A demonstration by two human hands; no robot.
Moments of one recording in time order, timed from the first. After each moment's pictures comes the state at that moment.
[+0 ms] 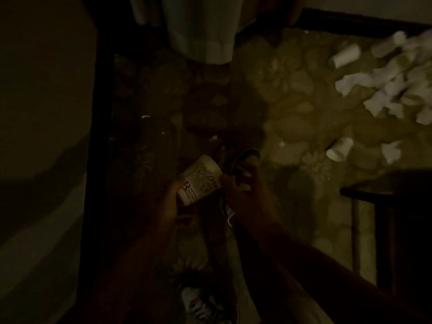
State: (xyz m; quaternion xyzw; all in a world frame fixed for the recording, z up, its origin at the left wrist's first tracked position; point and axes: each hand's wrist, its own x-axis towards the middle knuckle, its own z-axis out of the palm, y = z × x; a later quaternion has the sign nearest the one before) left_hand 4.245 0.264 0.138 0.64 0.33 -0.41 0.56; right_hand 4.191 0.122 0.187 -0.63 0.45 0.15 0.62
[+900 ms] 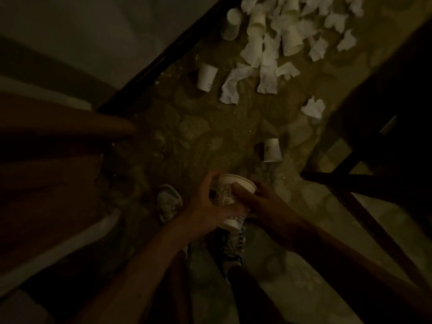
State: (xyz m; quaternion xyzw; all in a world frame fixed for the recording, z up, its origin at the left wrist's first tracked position) left_hand 4.380 -0.166 0.167 0.62 -0.18 -0.72 0.26; right_hand 4.232 -0.218 0.194 -0.25 0.64 -0.01 0.73
